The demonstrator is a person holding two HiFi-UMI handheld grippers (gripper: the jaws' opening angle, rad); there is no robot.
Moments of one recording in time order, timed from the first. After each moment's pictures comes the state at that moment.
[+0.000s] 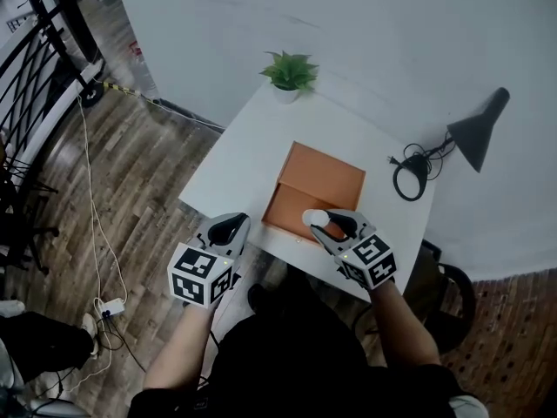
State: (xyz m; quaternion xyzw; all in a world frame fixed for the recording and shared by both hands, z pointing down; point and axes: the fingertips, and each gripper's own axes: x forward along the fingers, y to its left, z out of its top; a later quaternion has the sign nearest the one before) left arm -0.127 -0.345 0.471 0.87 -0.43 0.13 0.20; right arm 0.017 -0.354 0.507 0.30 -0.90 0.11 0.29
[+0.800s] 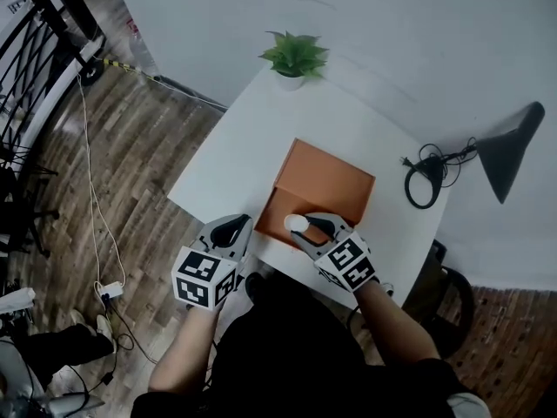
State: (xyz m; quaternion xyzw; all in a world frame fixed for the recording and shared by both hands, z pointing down) left arm -0.102 -0.396 0.529 0.84 -0.45 0.16 0.26; right arm -0.005 -0.392 0.584 0.22 -0.91 0.14 0.33
